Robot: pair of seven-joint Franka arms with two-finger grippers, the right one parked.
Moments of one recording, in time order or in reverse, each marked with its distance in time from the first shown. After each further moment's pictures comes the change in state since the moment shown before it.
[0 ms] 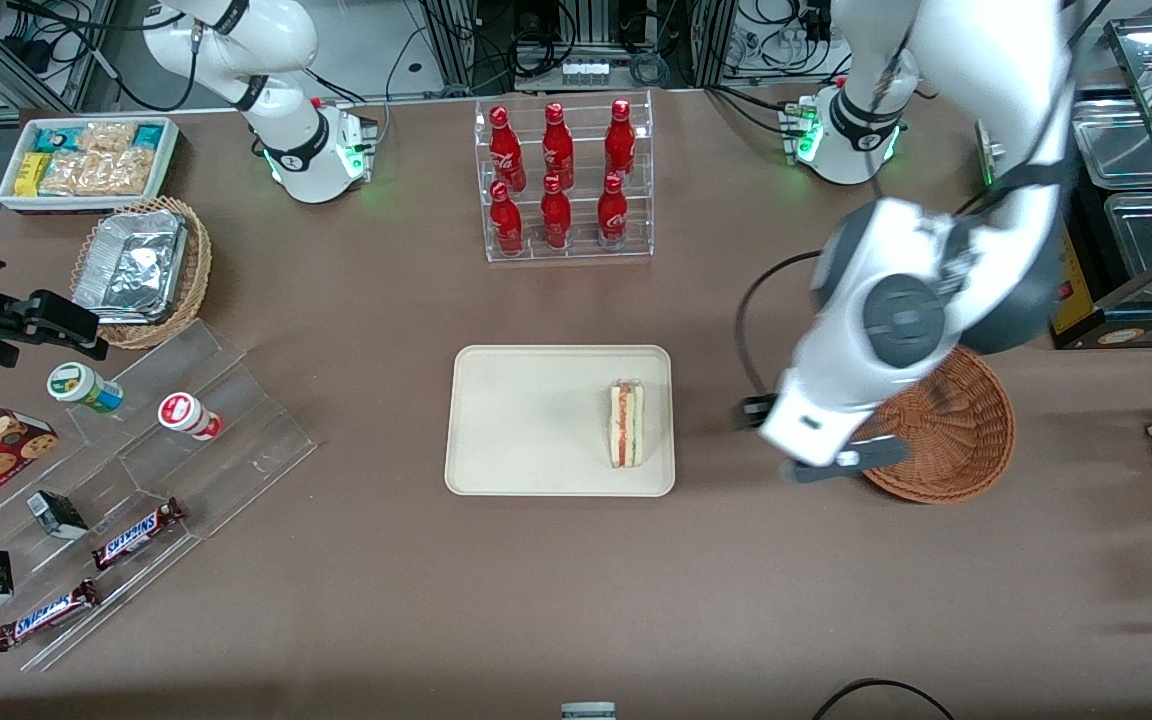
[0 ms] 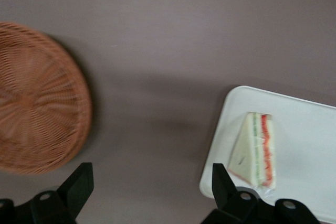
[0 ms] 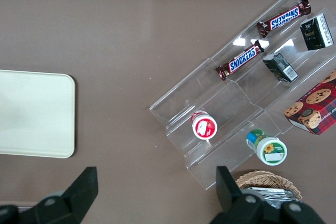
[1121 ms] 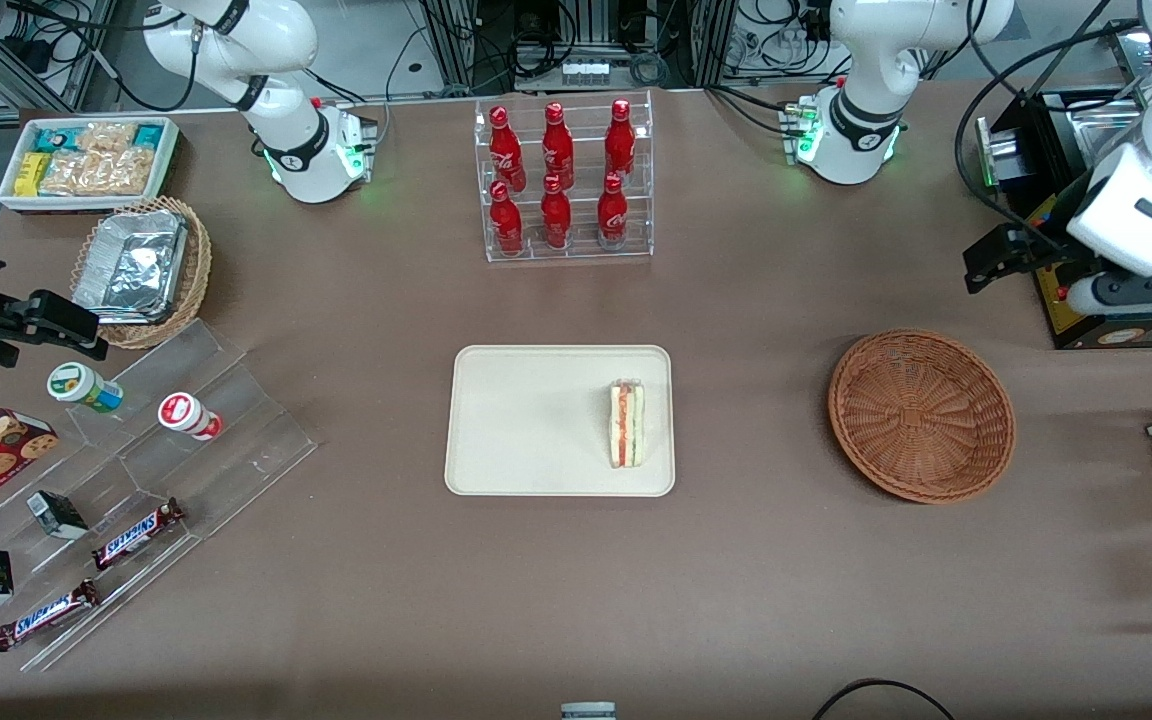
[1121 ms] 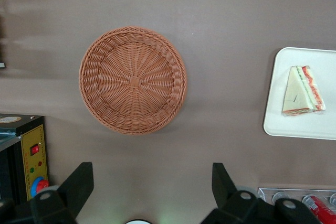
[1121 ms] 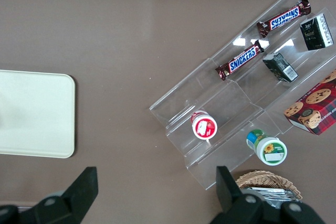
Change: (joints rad) arm 0.236 -0.423 0.001 -0.152 0.003 -0.213 0.414
